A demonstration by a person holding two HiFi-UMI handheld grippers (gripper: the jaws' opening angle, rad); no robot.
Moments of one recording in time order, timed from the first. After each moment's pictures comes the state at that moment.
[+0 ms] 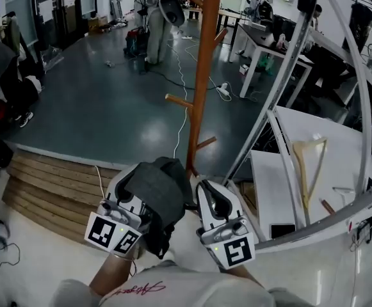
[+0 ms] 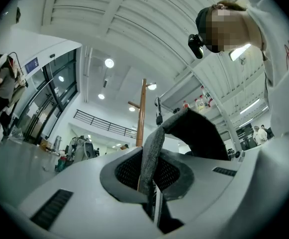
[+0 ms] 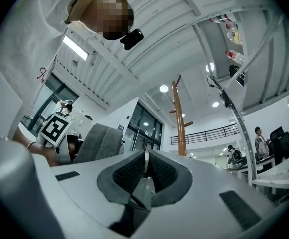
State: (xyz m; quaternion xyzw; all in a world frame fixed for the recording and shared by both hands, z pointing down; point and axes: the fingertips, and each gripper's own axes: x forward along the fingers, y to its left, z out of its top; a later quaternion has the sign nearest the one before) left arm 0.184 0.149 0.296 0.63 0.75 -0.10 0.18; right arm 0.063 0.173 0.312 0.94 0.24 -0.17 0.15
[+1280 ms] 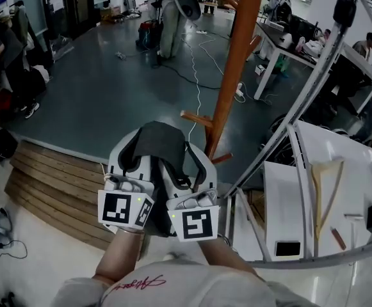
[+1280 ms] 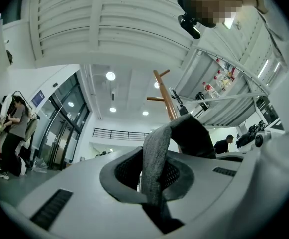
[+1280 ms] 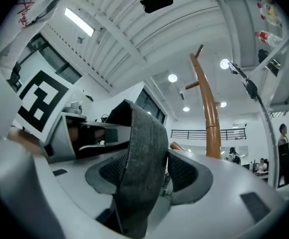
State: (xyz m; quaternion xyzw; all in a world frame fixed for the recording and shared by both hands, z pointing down) left arm 0.270 0.250 0.260 0.73 0.65 -0.17 0.14; right arm 0.214 0.263 0.310 0.94 0.26 -0.07 0.19
